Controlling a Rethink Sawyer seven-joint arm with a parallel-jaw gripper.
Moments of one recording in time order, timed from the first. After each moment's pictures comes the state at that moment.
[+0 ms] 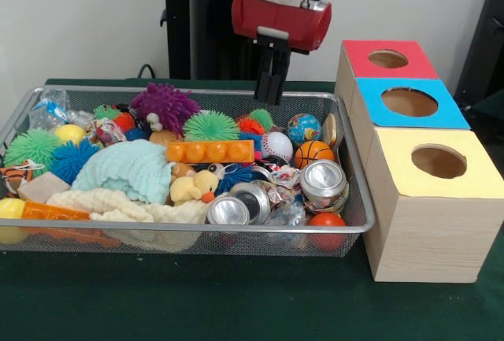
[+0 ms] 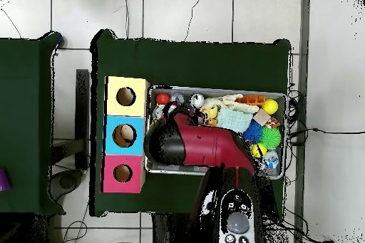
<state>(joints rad) -0.11 -0.75 -0.12 1.68 -0.15 0.28 2.08</state>
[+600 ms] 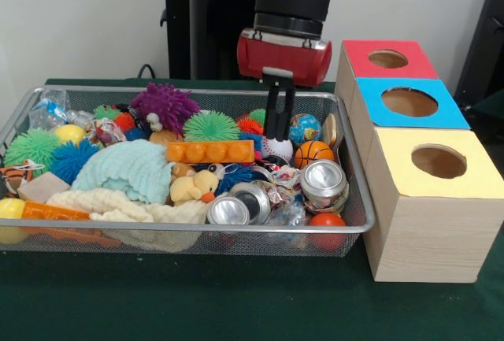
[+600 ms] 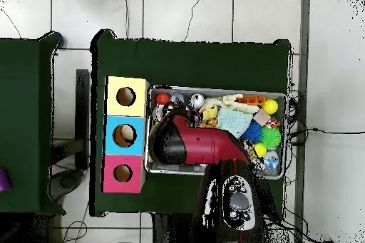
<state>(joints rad) -0.16 -0.68 -0.06 1.71 -0.17 0.13 2.08</state>
